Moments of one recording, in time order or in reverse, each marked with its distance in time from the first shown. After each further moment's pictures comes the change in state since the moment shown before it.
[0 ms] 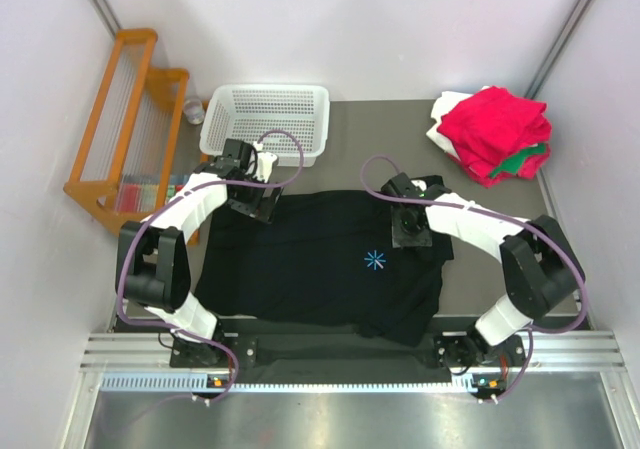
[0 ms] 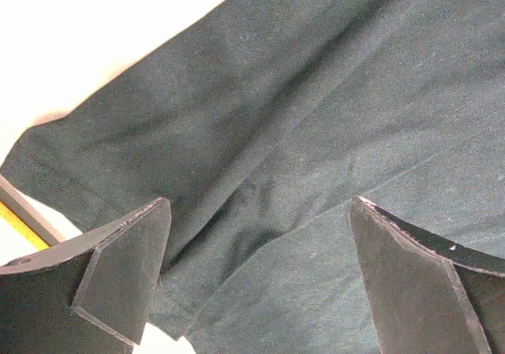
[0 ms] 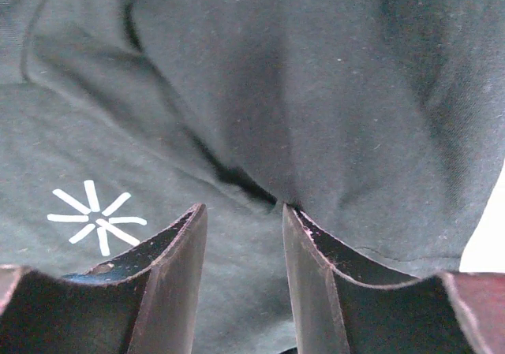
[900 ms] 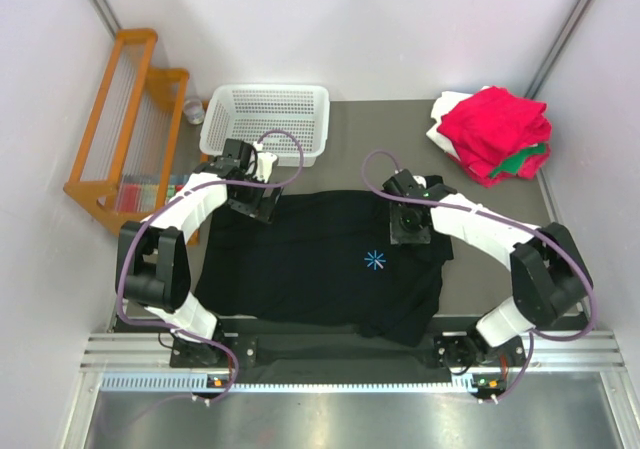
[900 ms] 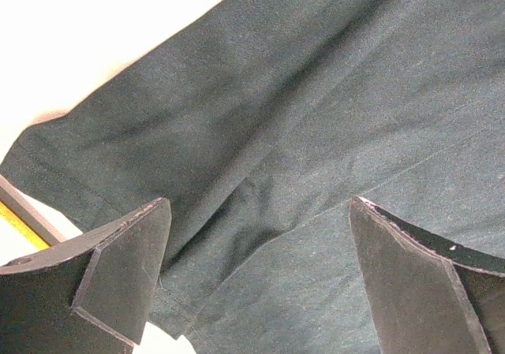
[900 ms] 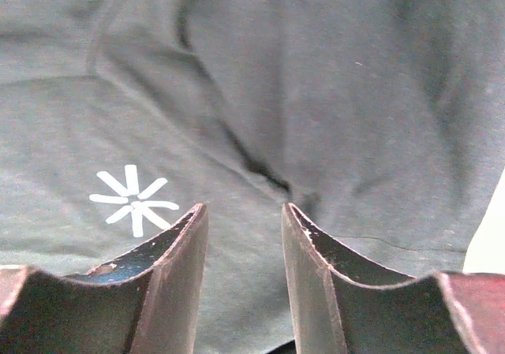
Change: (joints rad) left arm 0.000 0.000 0.002 -0.004 0.000 0.000; right arm 0.002 -0.051 0.001 0.011 -0.037 -0.008
